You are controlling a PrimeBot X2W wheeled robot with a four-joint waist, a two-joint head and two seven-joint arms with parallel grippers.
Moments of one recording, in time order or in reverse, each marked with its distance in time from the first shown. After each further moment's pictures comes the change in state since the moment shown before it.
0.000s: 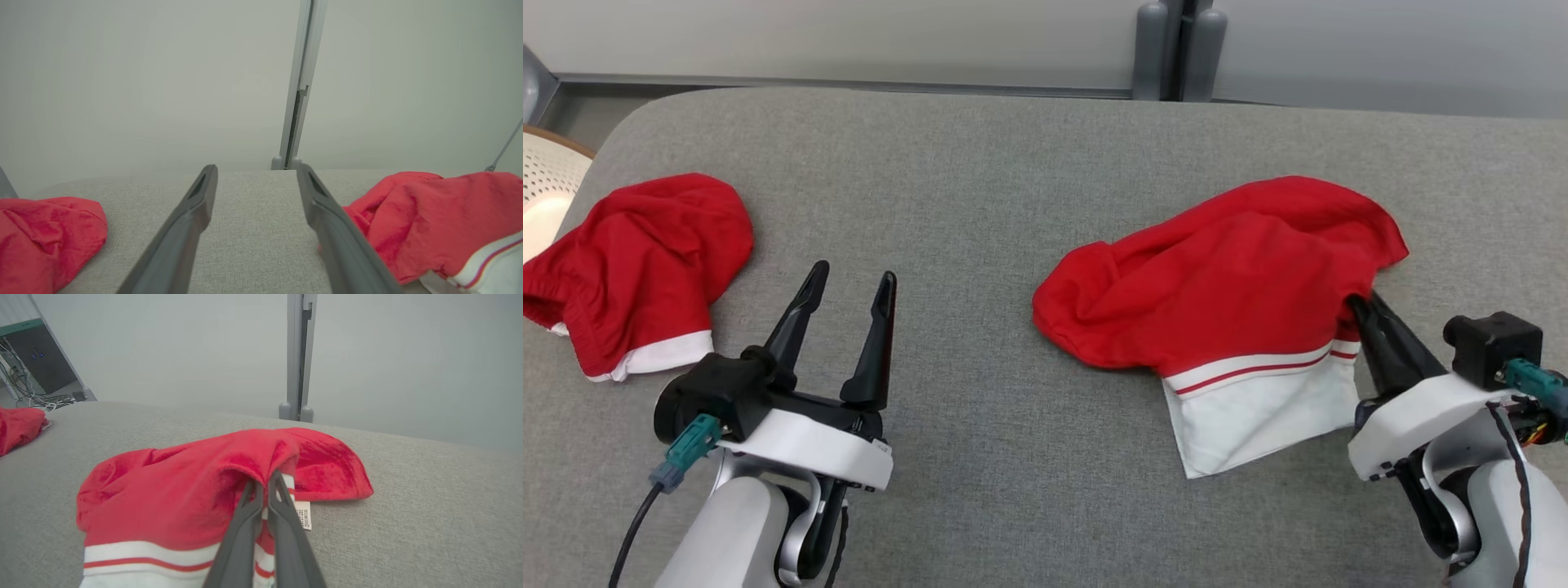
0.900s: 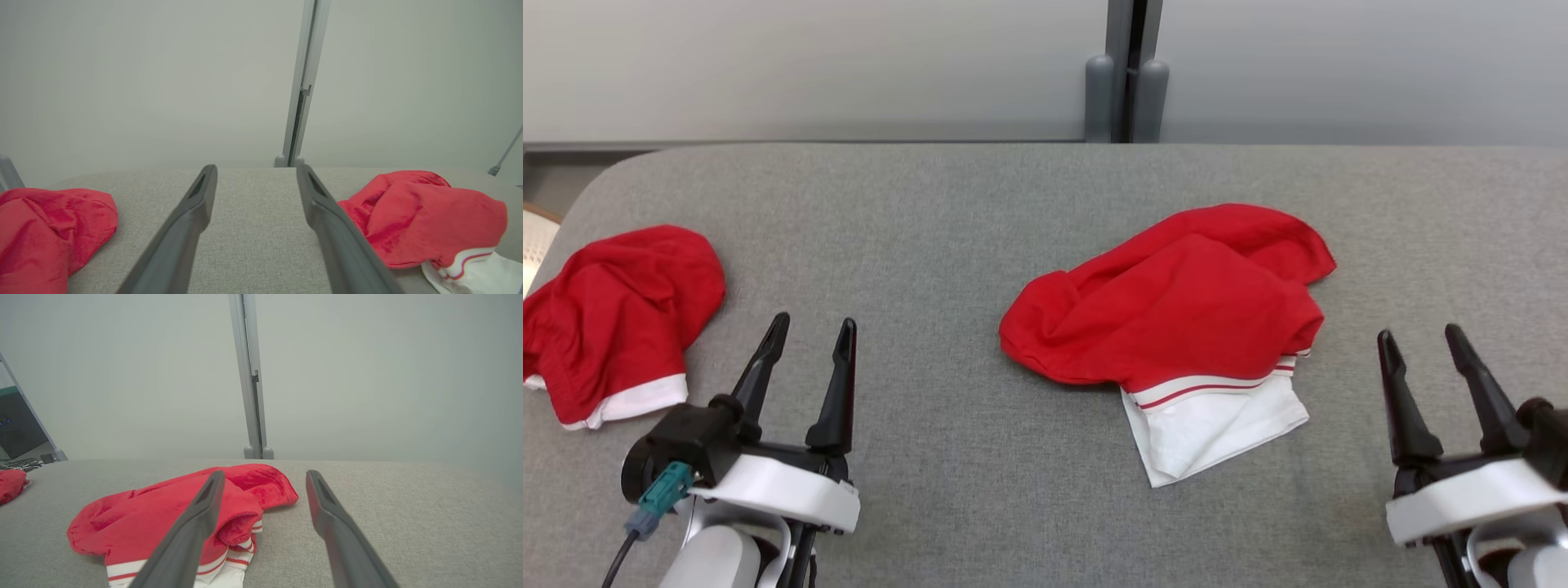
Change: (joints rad) left arm 0.085 0.015 0.049 0.018 0.007 0.021 -0.013; right arm 0.172 0.017 -0.107 -0.108 0.032 0.000 -0.162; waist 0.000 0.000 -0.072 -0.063
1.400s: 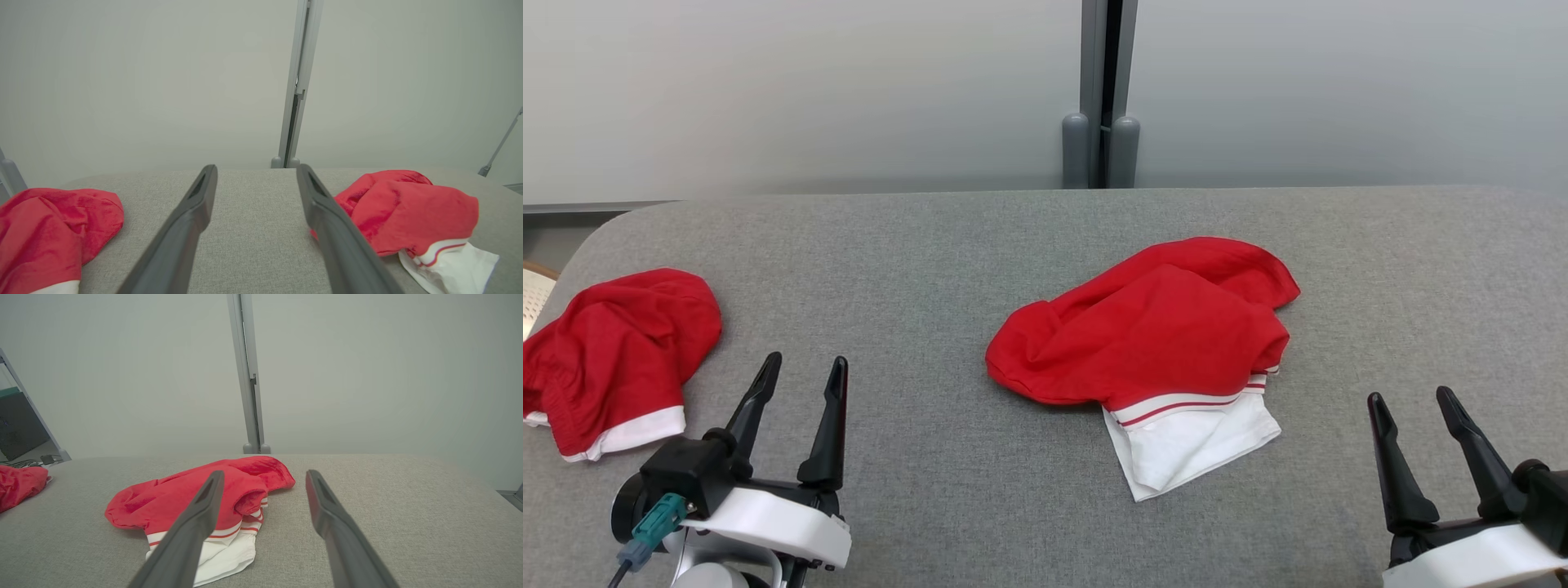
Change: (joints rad) left arm 0.090 0.029 0.002 -0.058 -0.018 0.031 0.037; right arm 0.193 0.073 -0.031 -0.214 -0.047 0.000 0.122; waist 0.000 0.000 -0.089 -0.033
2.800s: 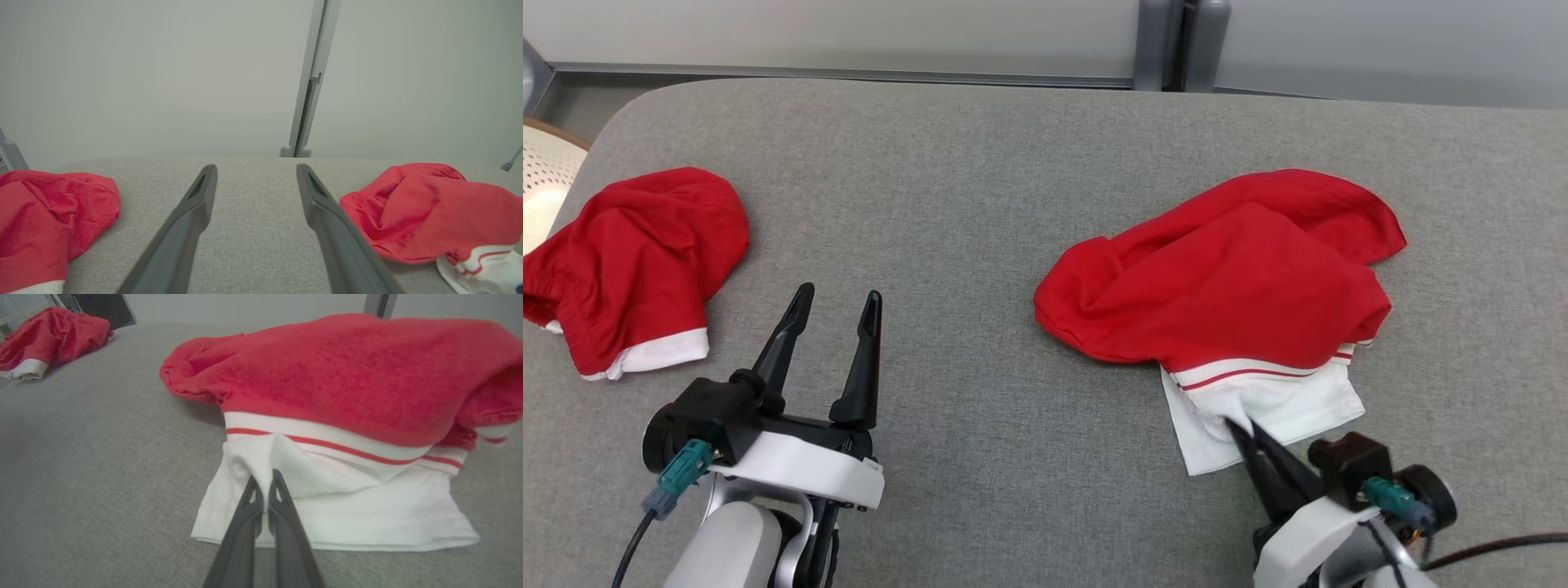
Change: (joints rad) left arm -0.130 -0.043 -0.042 0.013 0.010 -0.010 -0.025; right arm -0.237 -0.040 0.348 0.425 -0.055 0.000 -0.041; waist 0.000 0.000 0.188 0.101
